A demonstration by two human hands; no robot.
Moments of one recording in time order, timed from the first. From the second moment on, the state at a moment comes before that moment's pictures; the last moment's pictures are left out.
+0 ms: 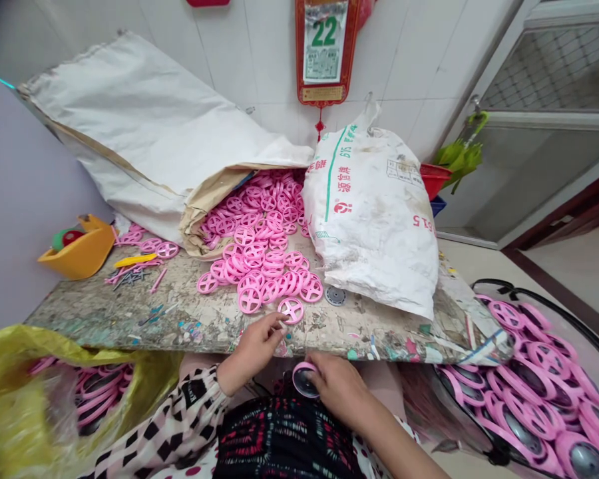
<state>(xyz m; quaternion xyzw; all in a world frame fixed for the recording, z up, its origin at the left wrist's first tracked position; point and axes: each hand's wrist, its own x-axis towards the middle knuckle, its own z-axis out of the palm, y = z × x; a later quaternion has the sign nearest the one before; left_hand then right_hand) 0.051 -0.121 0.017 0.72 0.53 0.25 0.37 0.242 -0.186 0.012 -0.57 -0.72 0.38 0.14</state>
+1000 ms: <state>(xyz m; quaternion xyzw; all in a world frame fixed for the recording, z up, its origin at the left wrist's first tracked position) 0.065 -0.099 0.007 0.57 0.56 0.27 0.54 0.235 -0.132 0.005 -0.62 -0.63 0.20 0.42</state>
